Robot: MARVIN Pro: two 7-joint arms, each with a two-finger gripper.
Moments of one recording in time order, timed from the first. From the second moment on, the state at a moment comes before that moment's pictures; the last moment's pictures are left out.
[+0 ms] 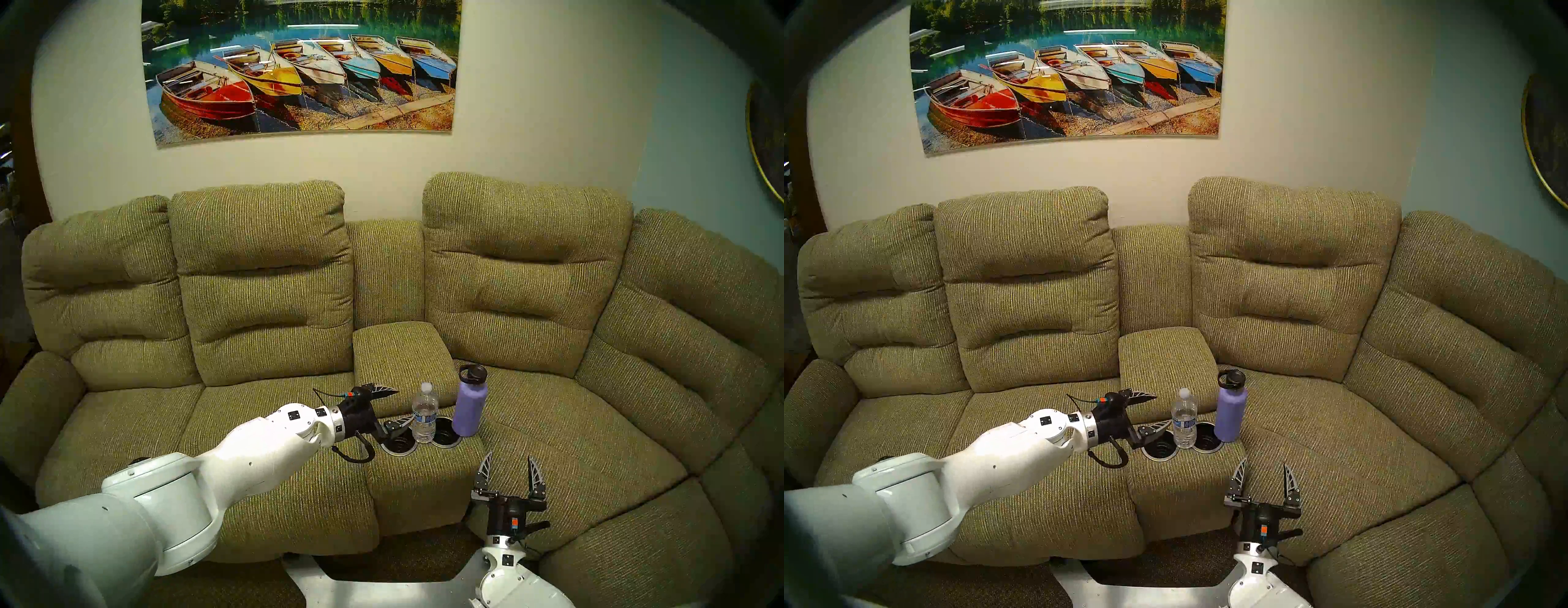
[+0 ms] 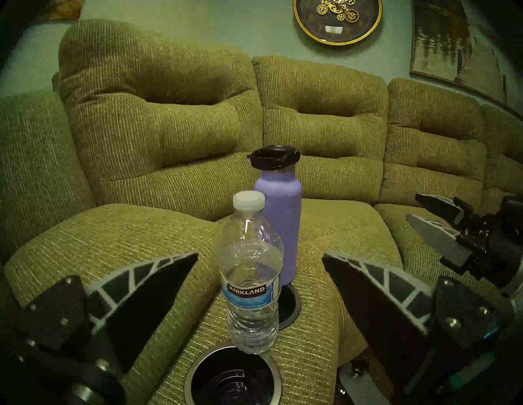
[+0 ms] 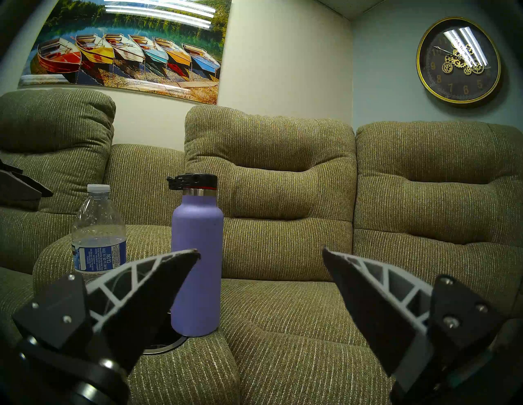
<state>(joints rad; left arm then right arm) 0.92 -1.30 -0.49 -0.55 -0.78 -0.50 -0.72 -1.68 -1.39 1.12 -0.88 -0.18 -0.96 -0.86</state>
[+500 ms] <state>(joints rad) 0.85 -1.41 -0.50 -0.39 -0.75 -0.53 -0.73 -1.68 -1.39 1.12 -0.88 -0.18 -0.96 -0.86</state>
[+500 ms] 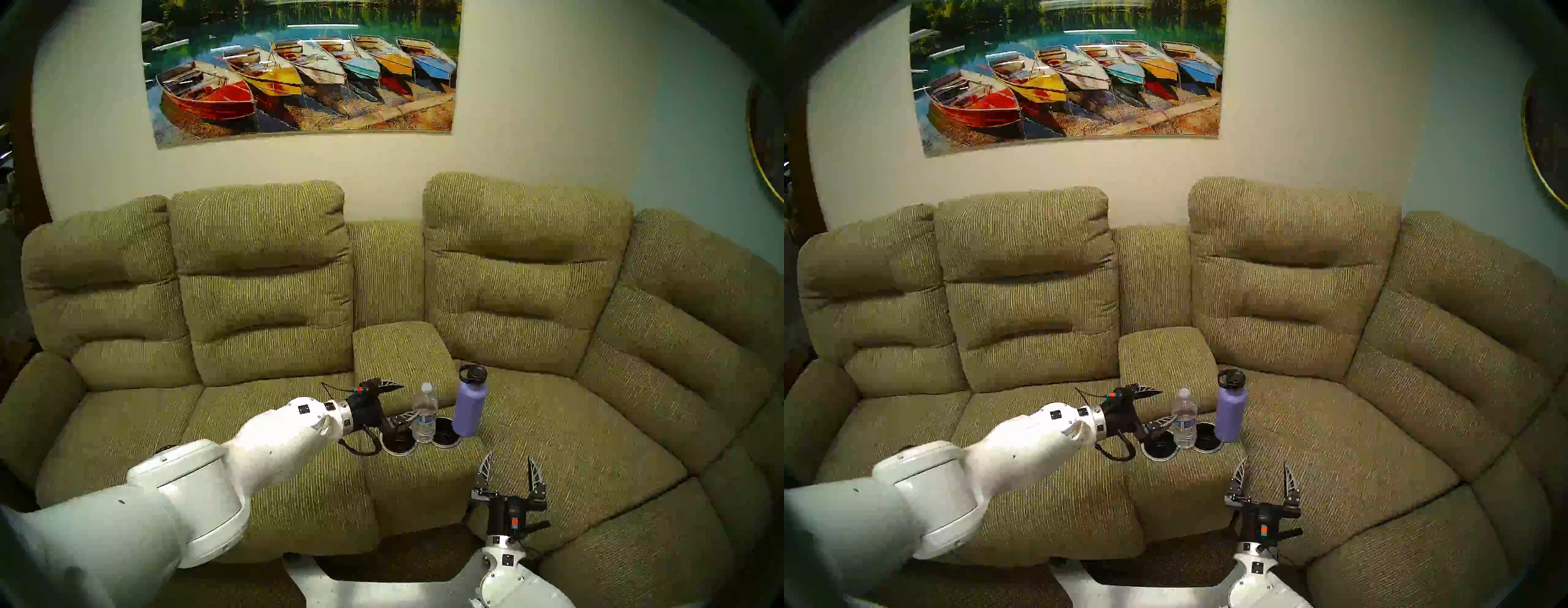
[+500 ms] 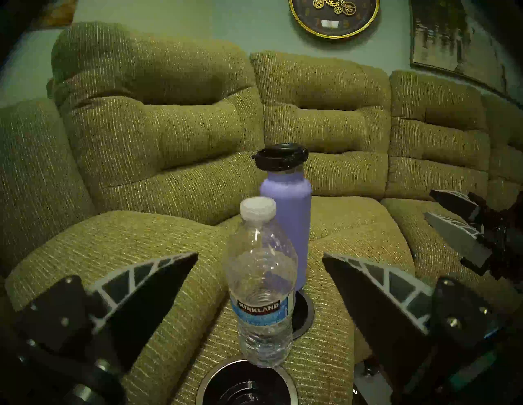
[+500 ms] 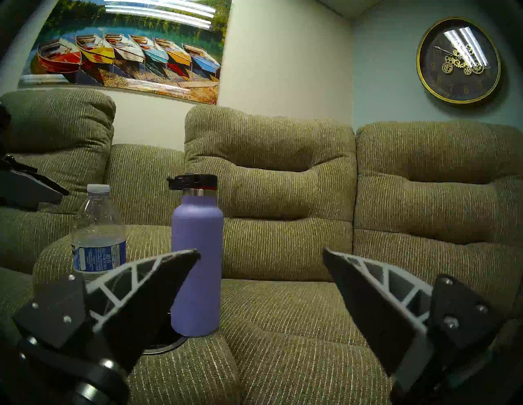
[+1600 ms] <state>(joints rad) 0.77 -1.58 -0.50 -0.21 -0.73 -0.38 -0.63 -1.68 -1.39 1.12 -0.87 -0.18 -0.96 -0.86</state>
